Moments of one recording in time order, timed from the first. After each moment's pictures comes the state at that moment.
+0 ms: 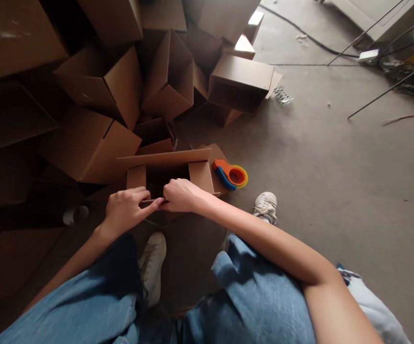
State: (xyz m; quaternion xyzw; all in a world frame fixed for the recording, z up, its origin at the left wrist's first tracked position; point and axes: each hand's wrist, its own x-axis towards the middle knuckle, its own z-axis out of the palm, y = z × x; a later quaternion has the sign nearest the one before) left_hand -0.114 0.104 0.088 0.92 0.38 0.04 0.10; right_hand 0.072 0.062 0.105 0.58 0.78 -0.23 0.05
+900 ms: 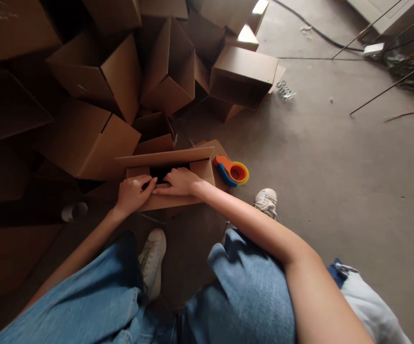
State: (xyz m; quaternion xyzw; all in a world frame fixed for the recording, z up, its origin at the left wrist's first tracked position) left_hand -0.106 0.138 0.044 0.90 0.39 0.10 0.16; right_hand 0.085 0.094 0.051 0.57 0.79 -0.22 0.01
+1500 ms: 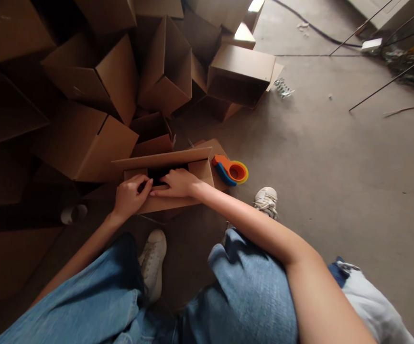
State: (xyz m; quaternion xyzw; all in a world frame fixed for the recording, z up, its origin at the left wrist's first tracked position) left_hand -0.110 0.132 0.041 0.89 0.40 0.16 0.18; right_hand 0.086 0.090 0.050 0.57 0.79 -0.23 -0.01
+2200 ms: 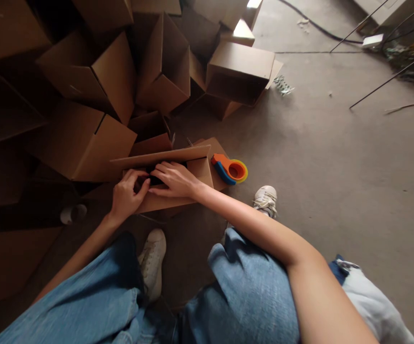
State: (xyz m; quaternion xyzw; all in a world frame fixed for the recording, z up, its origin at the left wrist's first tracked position) left_hand -0.112 0.133 0.035 0.88 0.37 0.25 0.18; right_hand 0.090 0.085 0.032 0.49 0.84 -0.06 -0.22
